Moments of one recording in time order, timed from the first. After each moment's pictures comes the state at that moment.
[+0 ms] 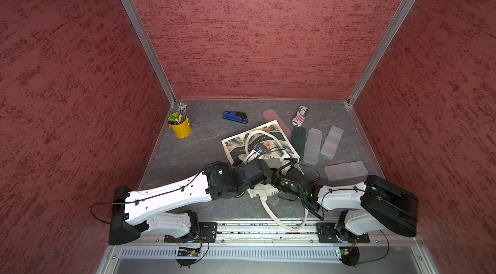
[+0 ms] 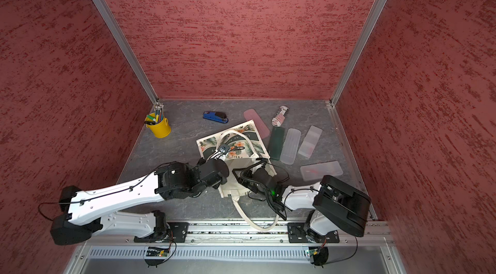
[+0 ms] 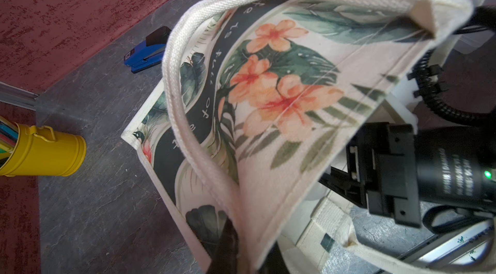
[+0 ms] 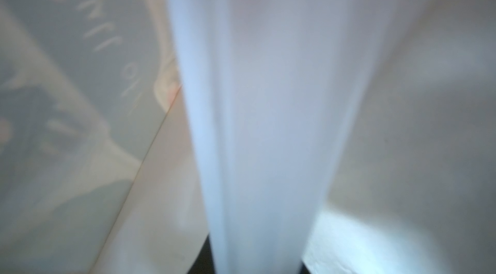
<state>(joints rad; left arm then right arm) -1.22 1.21 1.16 -0.96 -0.63 -0.44 1.00 1.40 0.37 0.75 0.07 1.29</state>
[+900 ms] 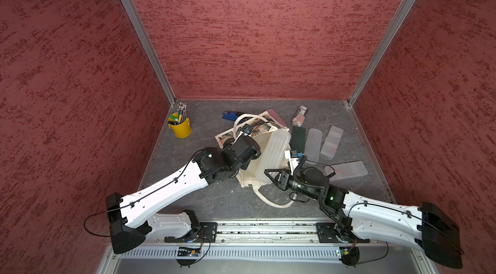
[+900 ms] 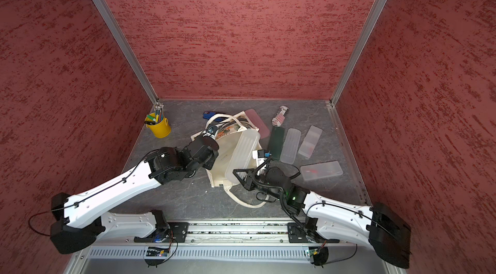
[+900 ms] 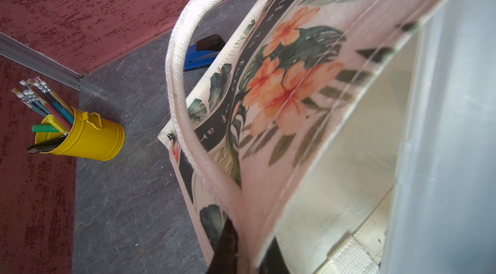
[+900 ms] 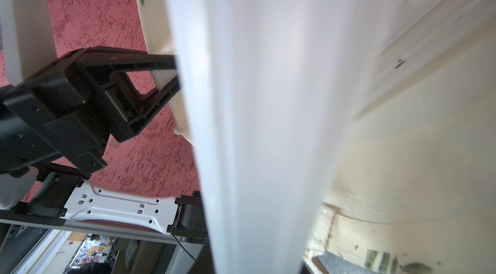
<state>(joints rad) -0.97 1.21 1.26 -0.98 -0.60 -0.35 1.03 0.98 0.39 0.44 -0.06 1.00</state>
